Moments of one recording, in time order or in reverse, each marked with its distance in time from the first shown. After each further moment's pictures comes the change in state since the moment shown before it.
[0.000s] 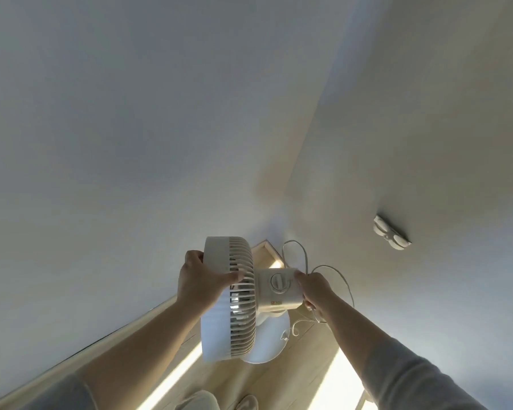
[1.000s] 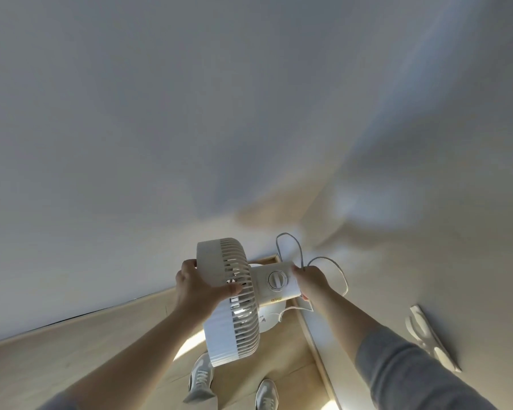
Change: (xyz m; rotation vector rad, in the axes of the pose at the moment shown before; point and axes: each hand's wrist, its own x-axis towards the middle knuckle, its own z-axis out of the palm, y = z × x) left_hand 0.142 0.045 0.121 -0.100 0.143 -0.257; right_hand 0.235 -0.102 -0.042 -0.367 -0.155 -0.048
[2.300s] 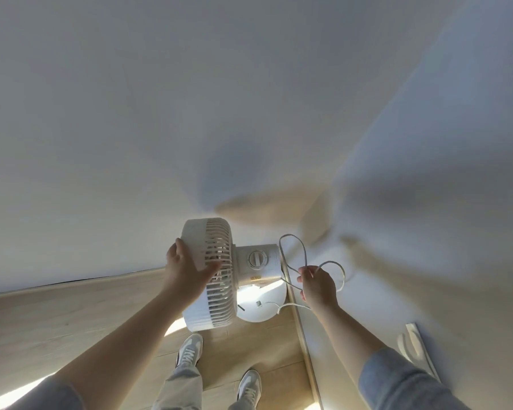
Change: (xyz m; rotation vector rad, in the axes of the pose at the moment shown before) left_hand 0.011 -0.001 0.034 0.193 0.079 -0.017; right_hand 0.035 0.044 -0.014 0.004 0.109 -0.234
